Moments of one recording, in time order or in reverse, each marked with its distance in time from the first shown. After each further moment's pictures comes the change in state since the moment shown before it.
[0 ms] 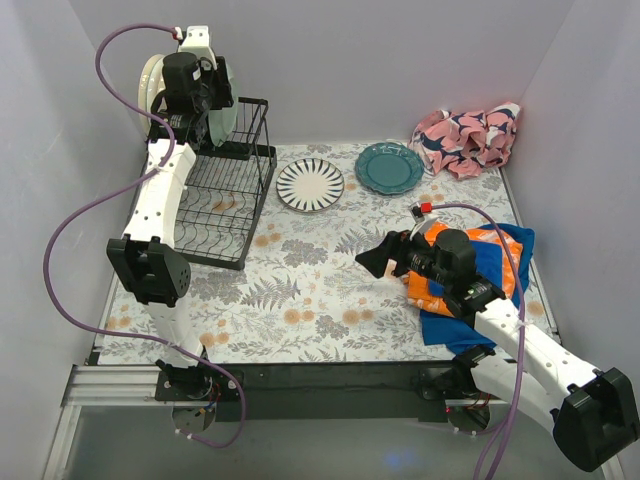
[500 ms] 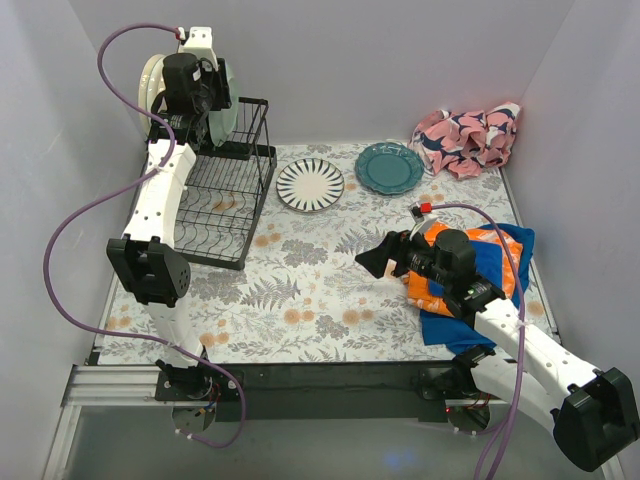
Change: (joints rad) left arm 0.000 -0.001 -0.012 0.008 0.003 0.055; right arm 0.004 0.000 0.000 0.000 0.003 -0.001
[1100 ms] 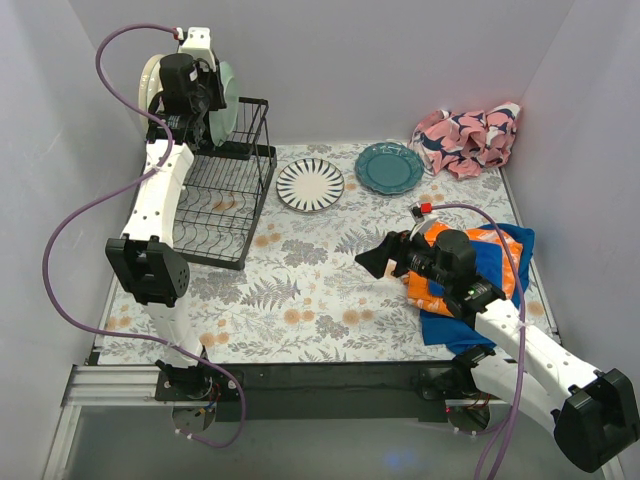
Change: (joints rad) left arm 0.013 0.000 -0.010 0.012 0.019 0.024; right arm 0.003 -0.006 0.000 0.000 0.000 0.000
